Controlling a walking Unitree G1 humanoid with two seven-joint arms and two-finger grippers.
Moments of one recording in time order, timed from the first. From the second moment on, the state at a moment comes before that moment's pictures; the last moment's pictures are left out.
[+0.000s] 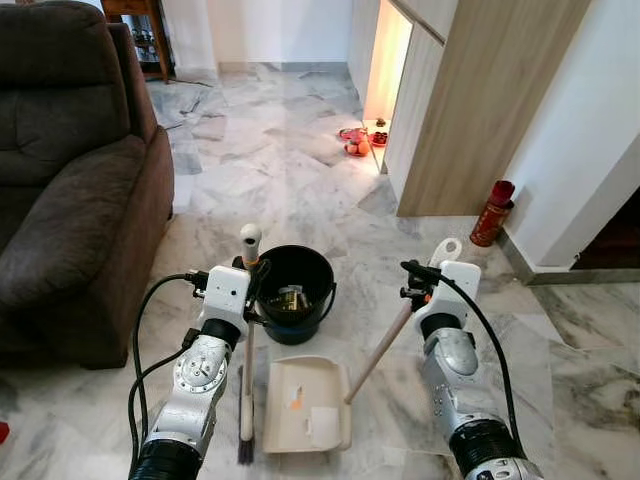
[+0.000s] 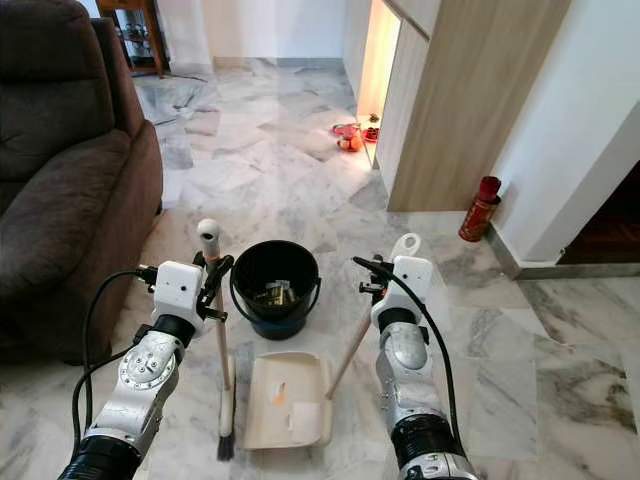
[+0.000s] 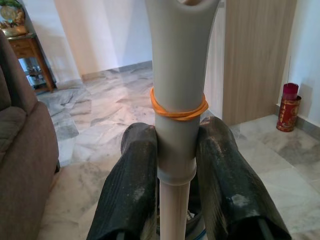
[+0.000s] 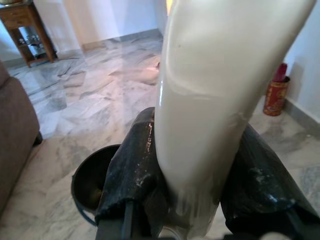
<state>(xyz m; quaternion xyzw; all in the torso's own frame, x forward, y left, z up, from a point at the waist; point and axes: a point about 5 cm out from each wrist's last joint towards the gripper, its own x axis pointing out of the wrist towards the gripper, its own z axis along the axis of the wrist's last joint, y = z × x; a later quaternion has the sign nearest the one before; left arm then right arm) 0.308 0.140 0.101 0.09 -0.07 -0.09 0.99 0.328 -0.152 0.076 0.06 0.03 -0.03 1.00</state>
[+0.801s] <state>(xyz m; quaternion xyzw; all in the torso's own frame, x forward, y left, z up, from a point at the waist) 0.307 0.140 0.100 0.11 -0.07 -0.10 0.99 0.315 -0.159 0.102 0.08 -0.04 -0.04 1.00</state>
